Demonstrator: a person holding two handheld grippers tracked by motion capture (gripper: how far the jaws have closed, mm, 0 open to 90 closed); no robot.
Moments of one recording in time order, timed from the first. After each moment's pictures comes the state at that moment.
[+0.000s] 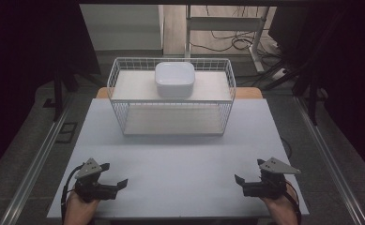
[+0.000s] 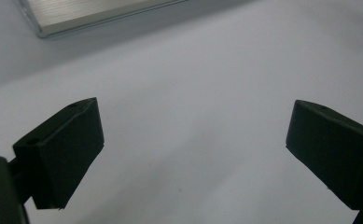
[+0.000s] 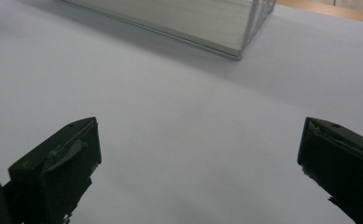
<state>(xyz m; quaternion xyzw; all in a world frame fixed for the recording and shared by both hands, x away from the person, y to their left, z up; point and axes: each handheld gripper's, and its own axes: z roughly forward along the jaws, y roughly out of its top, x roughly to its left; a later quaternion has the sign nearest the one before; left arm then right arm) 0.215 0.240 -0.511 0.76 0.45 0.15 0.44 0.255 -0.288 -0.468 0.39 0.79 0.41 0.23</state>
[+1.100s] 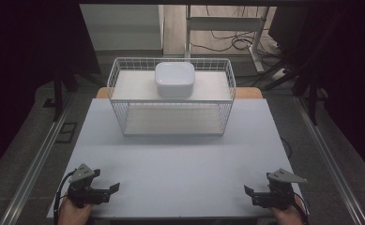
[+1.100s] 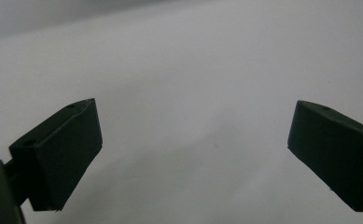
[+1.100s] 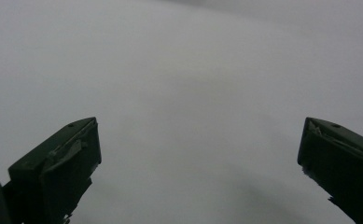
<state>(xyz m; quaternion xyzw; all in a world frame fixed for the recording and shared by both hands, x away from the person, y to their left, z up) 0.208 0.257 -0.530 0.75 0.49 0.14 0.41 0.243 -0.321 -0.502 0.45 0.79 0.37 0.20</state>
